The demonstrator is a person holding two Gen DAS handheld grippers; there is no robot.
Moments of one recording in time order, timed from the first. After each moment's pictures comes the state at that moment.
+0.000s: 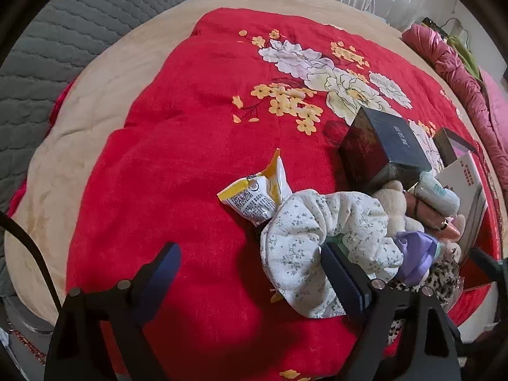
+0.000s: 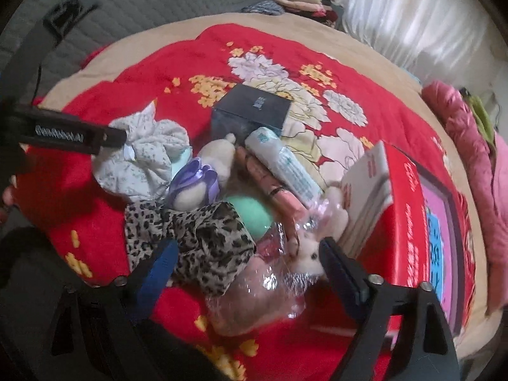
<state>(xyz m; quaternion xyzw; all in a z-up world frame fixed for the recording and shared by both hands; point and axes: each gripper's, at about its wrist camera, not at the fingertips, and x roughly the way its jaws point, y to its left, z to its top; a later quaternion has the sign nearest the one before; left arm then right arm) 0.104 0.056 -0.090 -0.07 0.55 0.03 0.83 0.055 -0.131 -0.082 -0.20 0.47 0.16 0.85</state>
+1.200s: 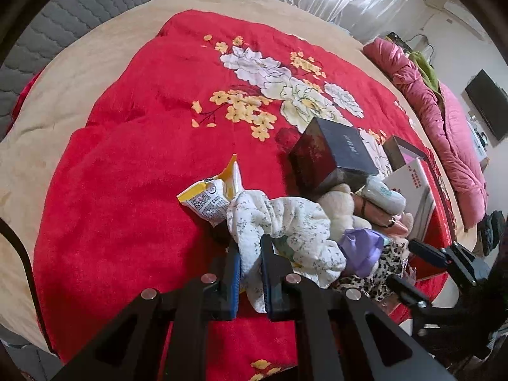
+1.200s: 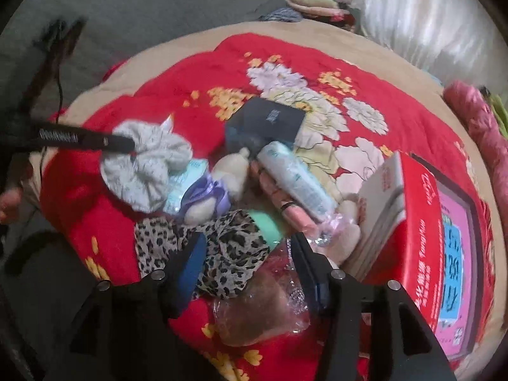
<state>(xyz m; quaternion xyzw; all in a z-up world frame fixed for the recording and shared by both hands) 0.097 0.063 -0.077 -0.13 0.53 -0.08 0.83 0.061 -0.138 -0.076 -0.17 0.46 0.23 0.84</state>
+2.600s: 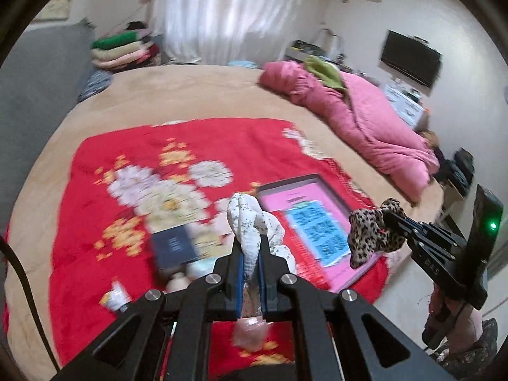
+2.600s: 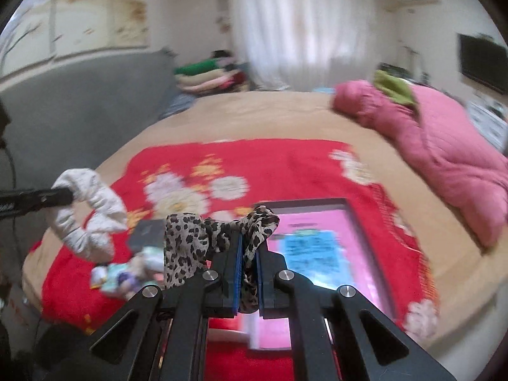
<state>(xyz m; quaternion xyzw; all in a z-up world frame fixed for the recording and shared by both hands) 0.073 -0.116 0.108 -0.01 0.40 -0.23 0.89 0.009 -0.359 0.076 0.03 0.32 0.02 0.95</state>
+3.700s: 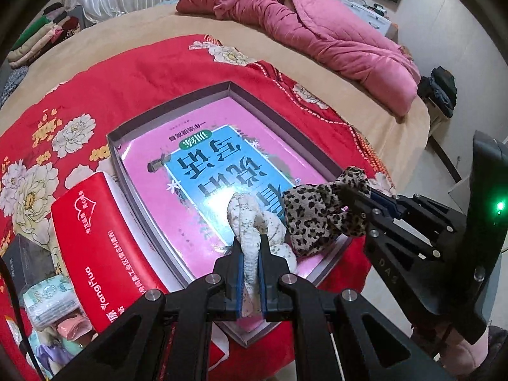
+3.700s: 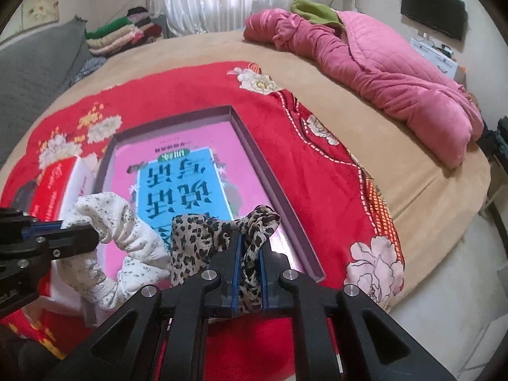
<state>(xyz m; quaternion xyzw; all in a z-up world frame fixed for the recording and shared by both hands) 0.111 -0.338 -0.043 0.09 0.52 -0.31 0.79 0.046 -0.459 -0.060 0.03 0.45 -0.12 0.89</state>
